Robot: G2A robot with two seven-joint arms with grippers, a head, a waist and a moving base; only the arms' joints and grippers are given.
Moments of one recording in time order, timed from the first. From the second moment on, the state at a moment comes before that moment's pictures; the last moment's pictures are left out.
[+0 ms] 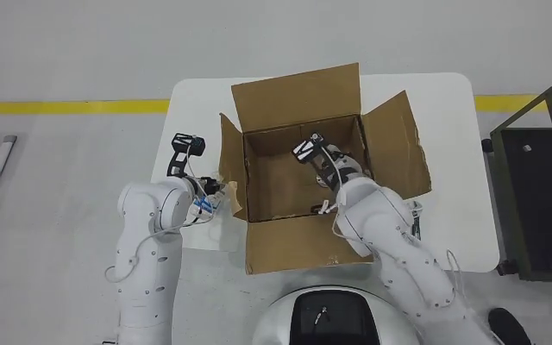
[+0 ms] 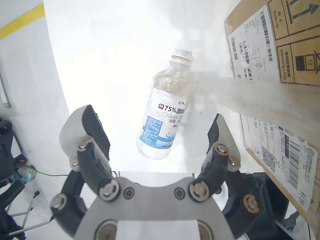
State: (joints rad) left arm 0.85 -1.27 -1.43 -1.67 1.35 -0.17 -1.33; right arm -0.92 -1.58 1.07 -1.71 -1.82 -0.02 1.07
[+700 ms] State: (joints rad) left arm 0.85 -1.27 -1.43 -1.67 1.35 -0.17 -1.33; right arm -0.65 -1.64 1.05 -1.31 -1.55 0.04 1.29
